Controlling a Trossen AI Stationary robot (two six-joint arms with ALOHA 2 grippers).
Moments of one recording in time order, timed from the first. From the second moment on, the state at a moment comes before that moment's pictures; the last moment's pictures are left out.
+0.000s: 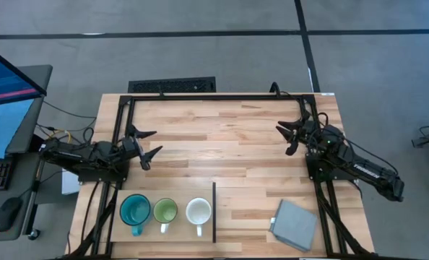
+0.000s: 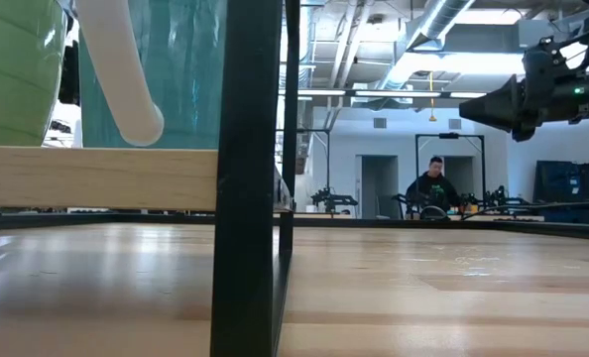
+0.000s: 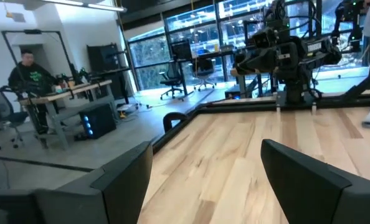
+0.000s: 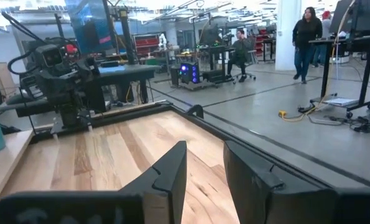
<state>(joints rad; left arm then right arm) -0.20 0.00 0.01 0.09 -0.61 0.21 -0.53 0.00 0.01 0.03 -0.10 0.05</state>
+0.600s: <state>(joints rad) -0.20 0.00 0.02 0.05 -0.59 0.13 -0.53 0.01 0.01 0.02 -0.10 0.02</state>
